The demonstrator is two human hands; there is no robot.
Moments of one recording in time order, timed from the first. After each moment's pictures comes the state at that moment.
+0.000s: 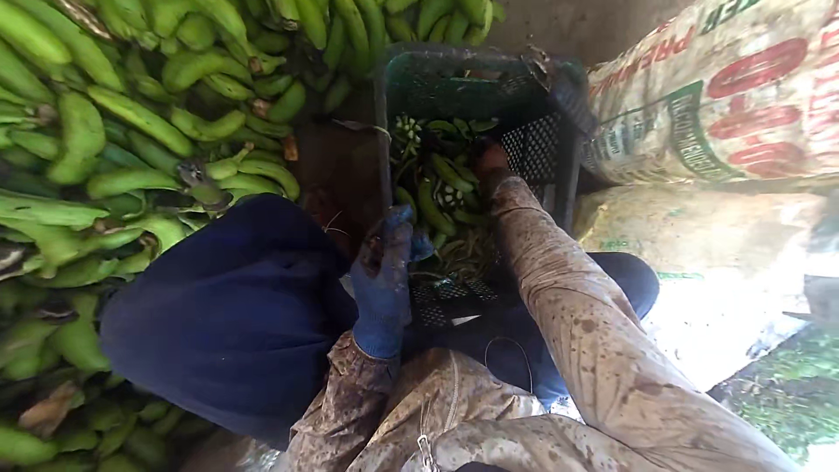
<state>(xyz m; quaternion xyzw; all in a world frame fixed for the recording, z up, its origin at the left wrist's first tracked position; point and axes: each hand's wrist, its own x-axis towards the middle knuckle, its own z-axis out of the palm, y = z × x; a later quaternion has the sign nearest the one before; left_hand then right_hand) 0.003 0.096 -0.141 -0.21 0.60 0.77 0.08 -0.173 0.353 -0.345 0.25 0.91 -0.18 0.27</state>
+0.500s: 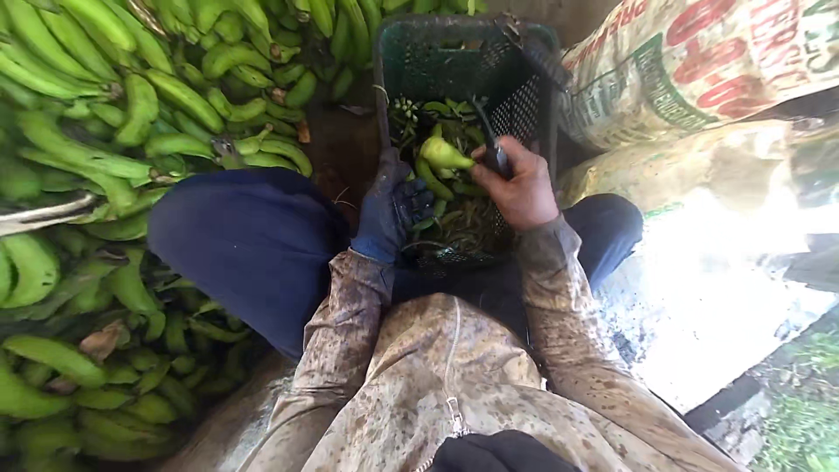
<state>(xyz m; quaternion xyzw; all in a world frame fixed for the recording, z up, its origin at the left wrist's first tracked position) 0.008 0.086 -0.151 -0.24 0.41 0.83 0.28 0.013 0.307 -0.103 -0.05 0.87 -0.49 0.01</state>
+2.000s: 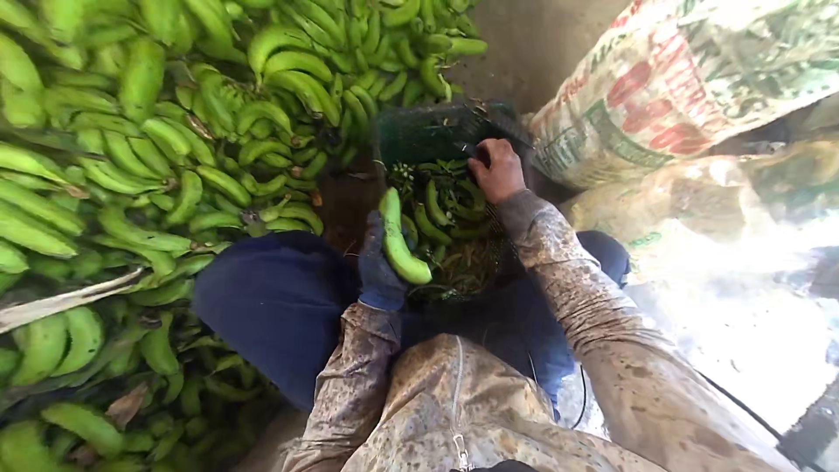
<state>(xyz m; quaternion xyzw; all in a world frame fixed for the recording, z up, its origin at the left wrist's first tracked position) 0.012 0.089 -0.151 -0.16 0.33 0.92 0.11 -0.090 0.339 -0.133 0.06 0.96 -0.27 0.03</state>
